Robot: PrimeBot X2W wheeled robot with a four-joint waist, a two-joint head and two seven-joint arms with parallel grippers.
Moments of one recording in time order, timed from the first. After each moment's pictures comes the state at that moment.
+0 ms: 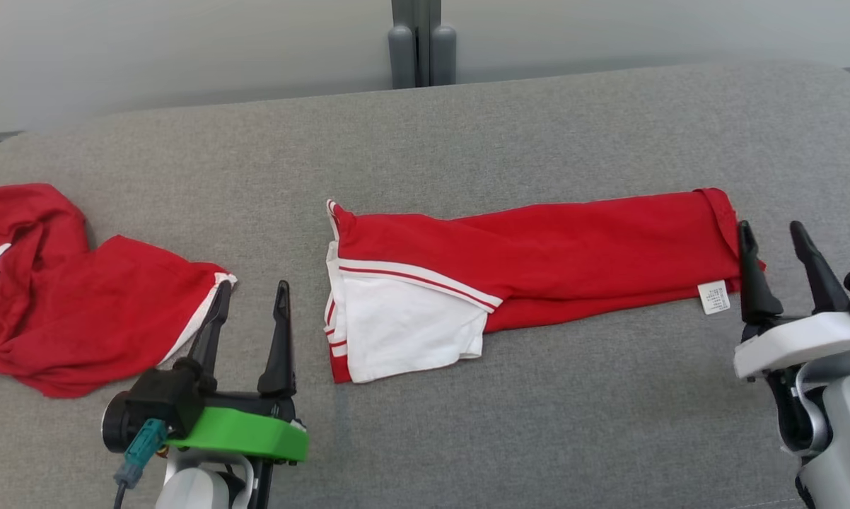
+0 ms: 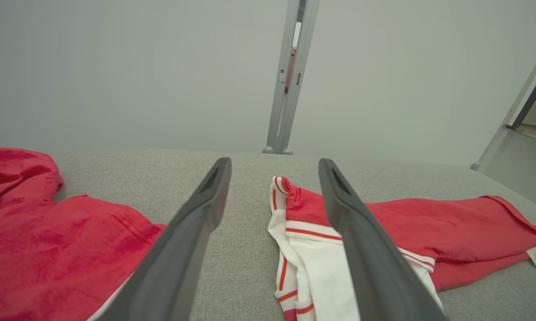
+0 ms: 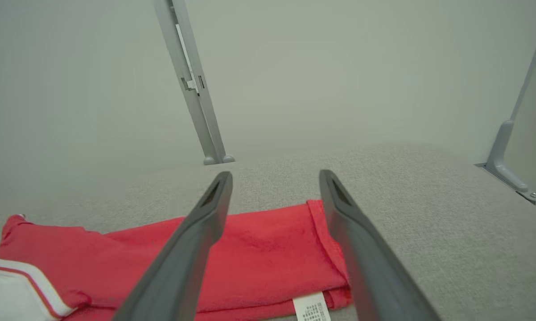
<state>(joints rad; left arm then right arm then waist) -0.10 0.05 -0.15 0.14 -0.28 -0.09 -0.26 -0.24 -0.27 0.01 0.34 0.39 0.13 -0.26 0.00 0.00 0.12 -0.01</state>
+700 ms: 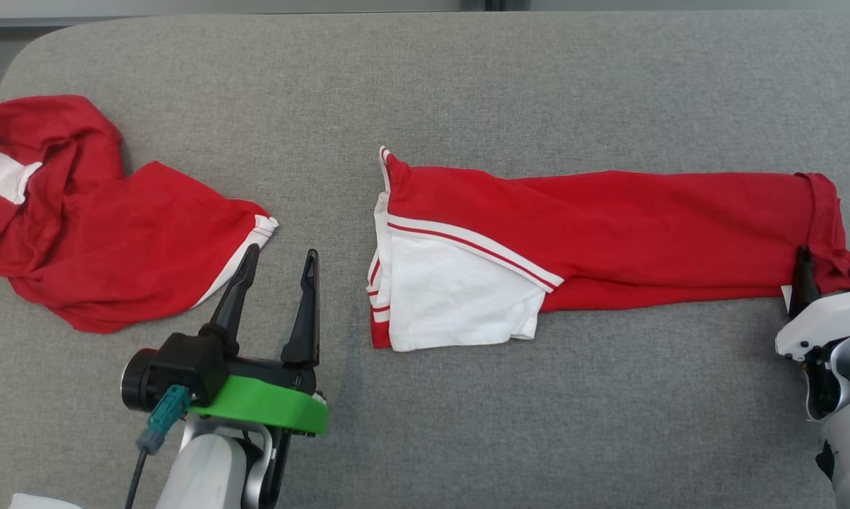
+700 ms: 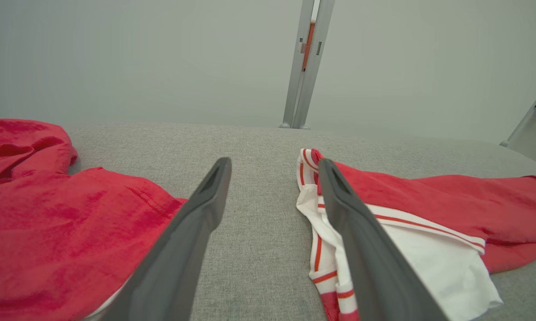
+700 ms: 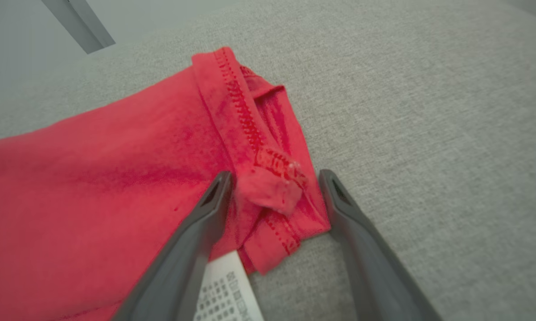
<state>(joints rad) -0.19 0.05 -0.21 0.16 -0.26 -0.10 -0.26 -0.54 -0.27 -0.20 0.99 0.36 0.13 -0.25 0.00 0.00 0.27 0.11</state>
